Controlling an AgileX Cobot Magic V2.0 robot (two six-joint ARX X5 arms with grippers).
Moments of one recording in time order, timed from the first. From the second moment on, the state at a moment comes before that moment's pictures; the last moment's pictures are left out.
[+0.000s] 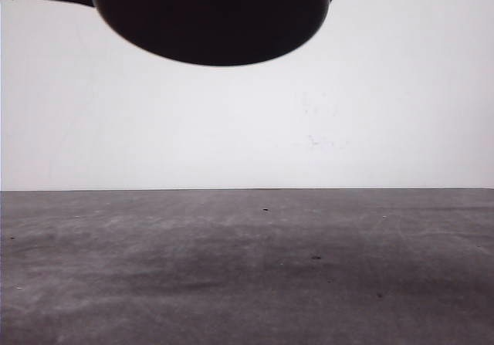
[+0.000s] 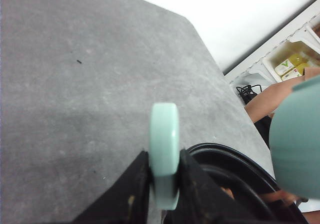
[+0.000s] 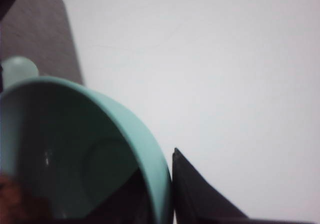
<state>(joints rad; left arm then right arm) -0.43 0.90 0.80 -0.21 0.37 -0.54 1.13 1.12 0.99 0.19 0.52 -1.19</state>
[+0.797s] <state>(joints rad) -0.43 0.90 0.80 -0.22 0.37 -0.53 0.94 1.12 1.10 0.07 0.69 -0.70</state>
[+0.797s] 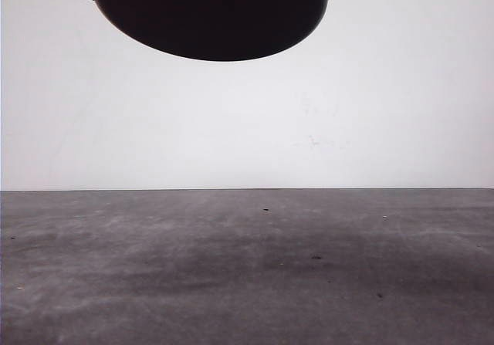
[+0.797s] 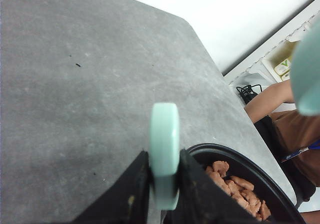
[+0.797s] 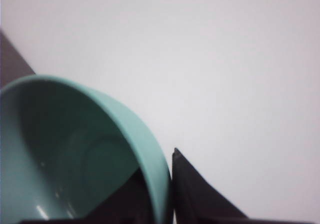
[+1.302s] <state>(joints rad) -0.43 0.90 0.80 -0.24 0.37 -0.51 0.11 1.21 1.04 -0.46 -0.14 0.23</state>
